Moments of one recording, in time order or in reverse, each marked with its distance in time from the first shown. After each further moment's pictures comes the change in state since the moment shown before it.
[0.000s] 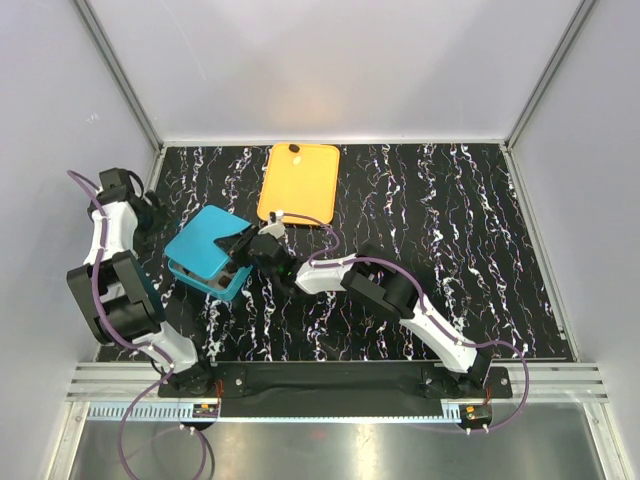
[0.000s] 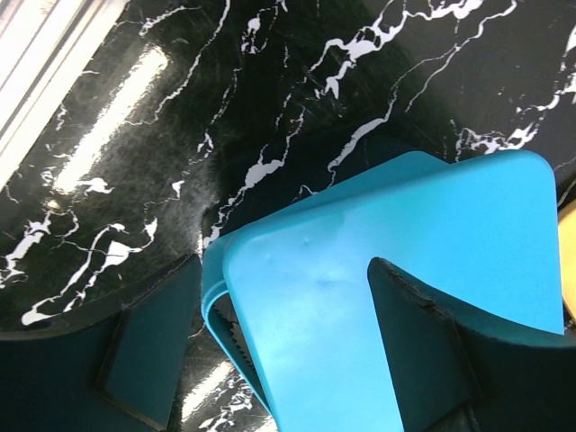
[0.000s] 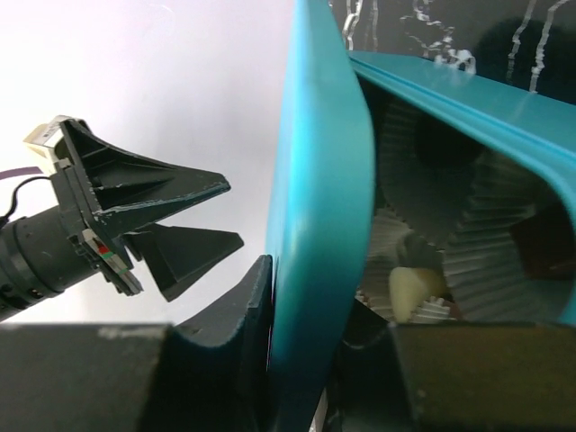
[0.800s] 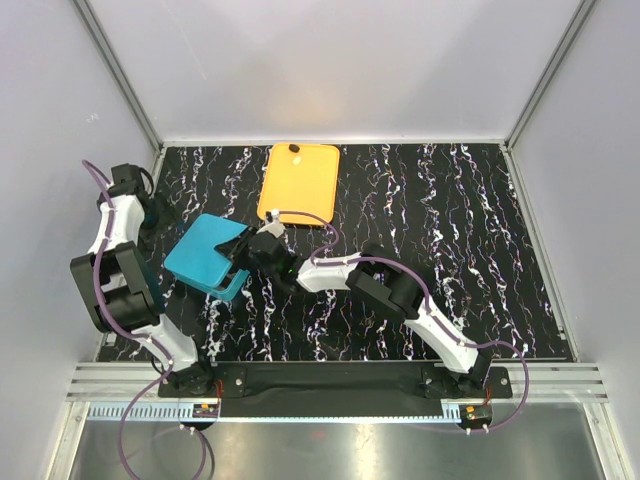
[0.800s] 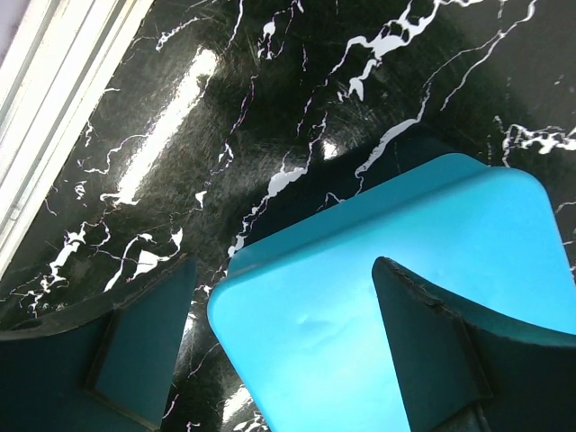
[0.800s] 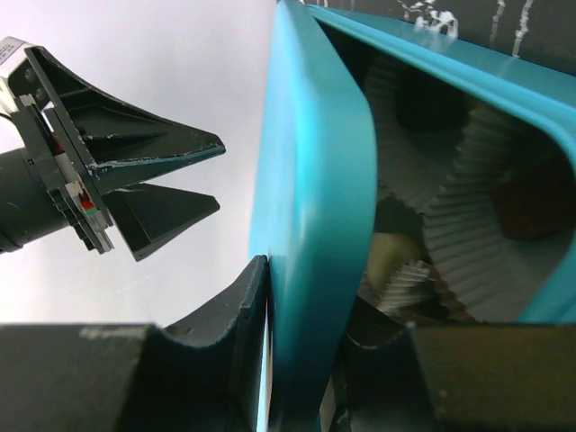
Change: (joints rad) left arm -0.054 0.057 0.043 -0.030 -0.106 0.069; right arm -0.001 -0.046 -0.007 -0.127 -0.070 -0.061
